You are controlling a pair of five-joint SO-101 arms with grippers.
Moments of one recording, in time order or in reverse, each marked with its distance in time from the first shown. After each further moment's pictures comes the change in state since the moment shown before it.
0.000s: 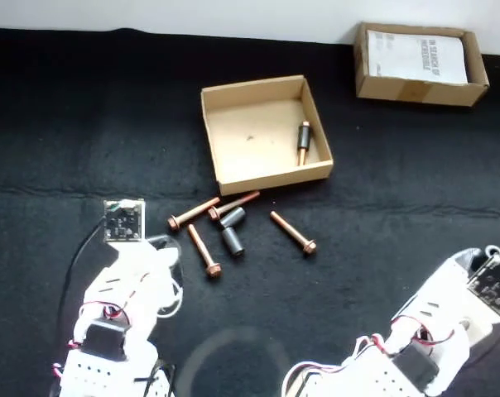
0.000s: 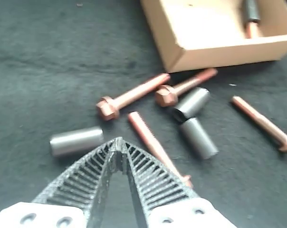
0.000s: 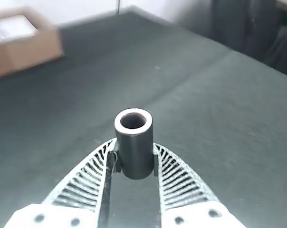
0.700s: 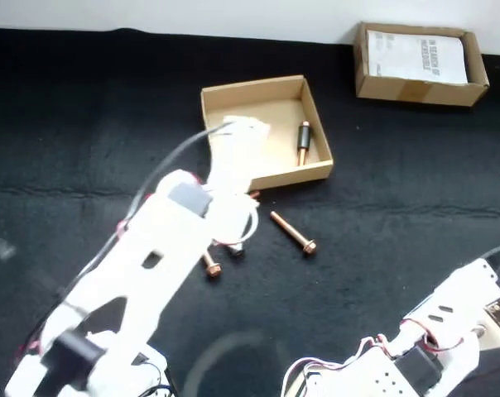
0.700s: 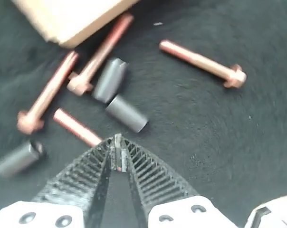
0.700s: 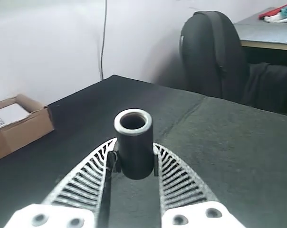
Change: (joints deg) left arm 17.8 86.9 -67.8 13.4 -9.5; right arm 4.8 -0.4 0.4 -9.6 -8.9
